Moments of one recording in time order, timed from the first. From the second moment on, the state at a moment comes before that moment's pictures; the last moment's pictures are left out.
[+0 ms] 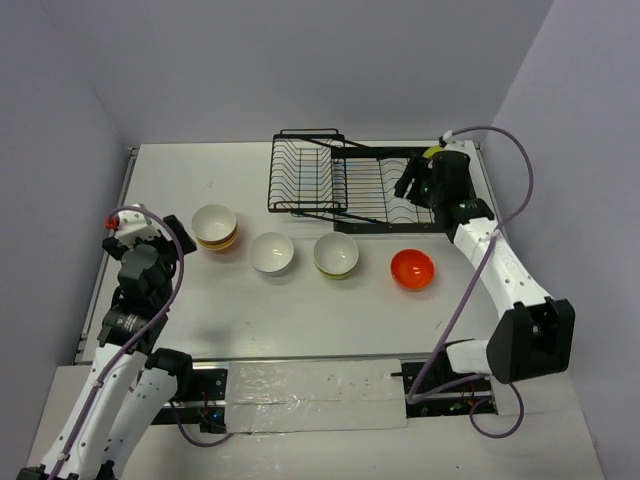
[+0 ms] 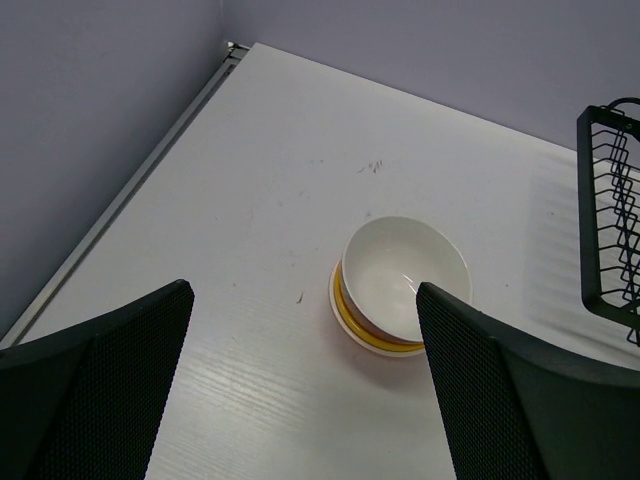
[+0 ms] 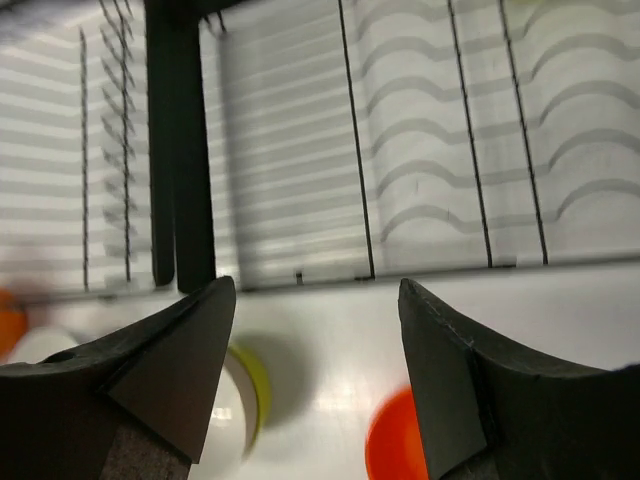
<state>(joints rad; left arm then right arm) -0.26 0.54 0.61 -0.23 -0.55 -0.24 0.13 1.32 1.10 -0.28 0.05 0.44</state>
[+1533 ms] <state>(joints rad) -0.26 0.45 0.49 -0.12 -0.60 -0.22 0.44 1.46 0.91 -0.66 0.24 0.48</state>
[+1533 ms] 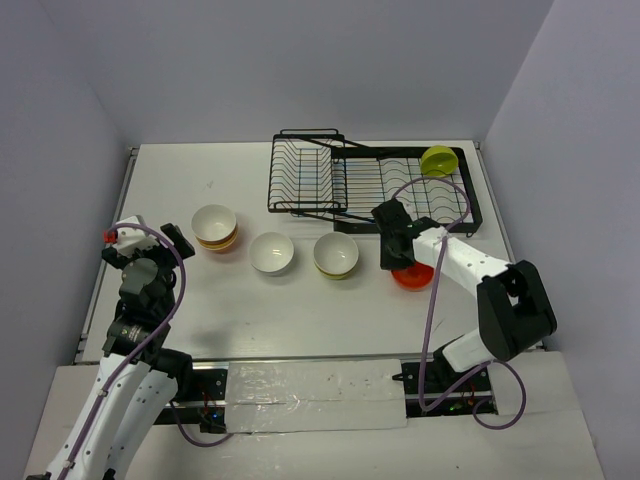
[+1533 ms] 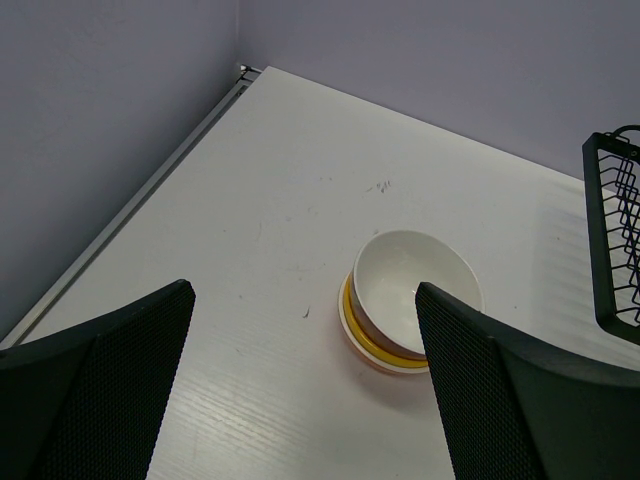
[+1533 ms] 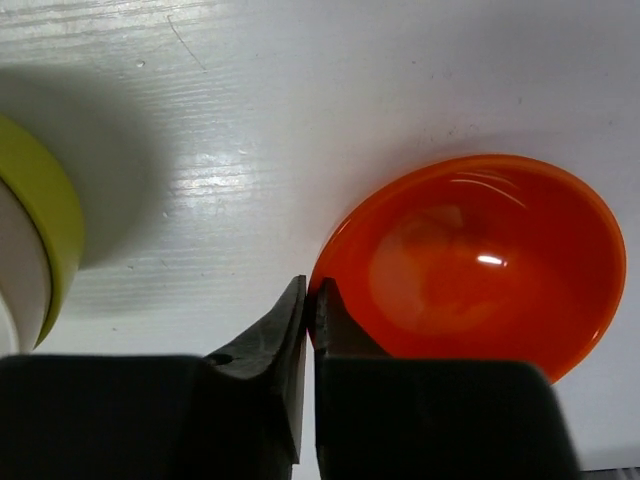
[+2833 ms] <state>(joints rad) -0.26 0.45 0.48 -0.12 -0.60 -0.20 -0.19 1.64 1.01 0.51 -0.63 0.76</state>
